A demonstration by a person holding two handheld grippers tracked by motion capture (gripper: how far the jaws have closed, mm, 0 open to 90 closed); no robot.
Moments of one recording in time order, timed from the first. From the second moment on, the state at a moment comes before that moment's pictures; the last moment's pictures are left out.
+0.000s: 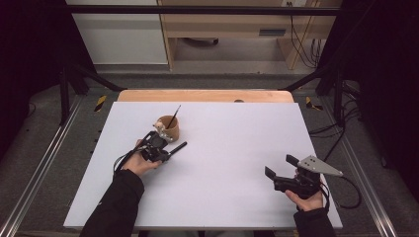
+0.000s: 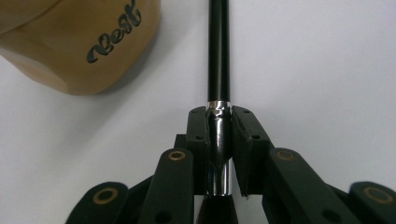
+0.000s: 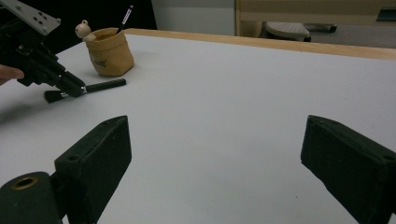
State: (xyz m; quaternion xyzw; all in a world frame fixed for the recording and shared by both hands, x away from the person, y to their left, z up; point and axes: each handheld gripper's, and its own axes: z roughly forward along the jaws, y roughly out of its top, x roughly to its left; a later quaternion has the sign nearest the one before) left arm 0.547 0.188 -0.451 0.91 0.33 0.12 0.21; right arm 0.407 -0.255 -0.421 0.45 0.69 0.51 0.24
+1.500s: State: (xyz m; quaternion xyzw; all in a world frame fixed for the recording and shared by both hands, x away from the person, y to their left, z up) left arm 0.560 0.171 -0.445 0.94 0.30 0.07 0.15; right arm 0.407 -0.254 -0.420 0.44 0.70 0.52 0.23
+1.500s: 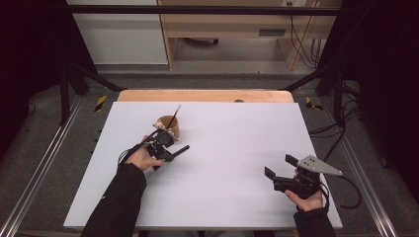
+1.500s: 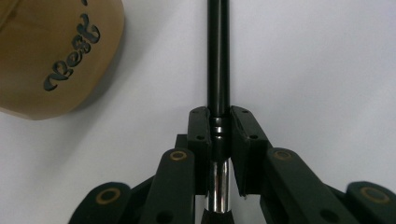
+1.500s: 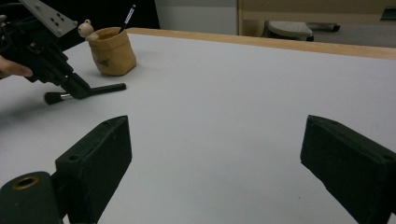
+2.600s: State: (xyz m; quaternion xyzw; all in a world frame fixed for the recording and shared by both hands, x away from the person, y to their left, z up) left arm 0.504 0.161 -0.393 0.95 0.20 0.10 0.23; right arm 0.409 -0.243 -0.418 0.43 0.71 0.52 0.22
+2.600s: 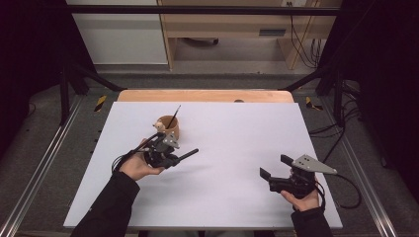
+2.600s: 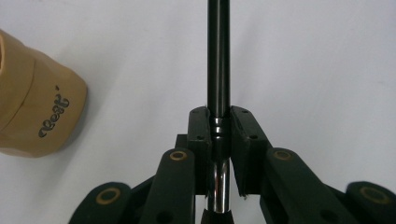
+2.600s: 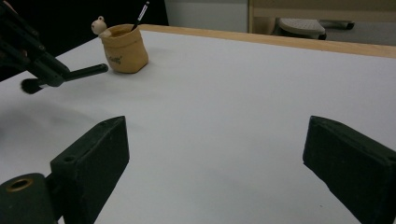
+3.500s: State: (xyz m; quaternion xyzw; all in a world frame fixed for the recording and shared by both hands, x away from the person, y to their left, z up) left arm 0.470 0.137 -0.373 0.95 0.13 0.09 0.26; right arm 0.414 -0.189 -0.395 0.35 0.78 0.45 0.24
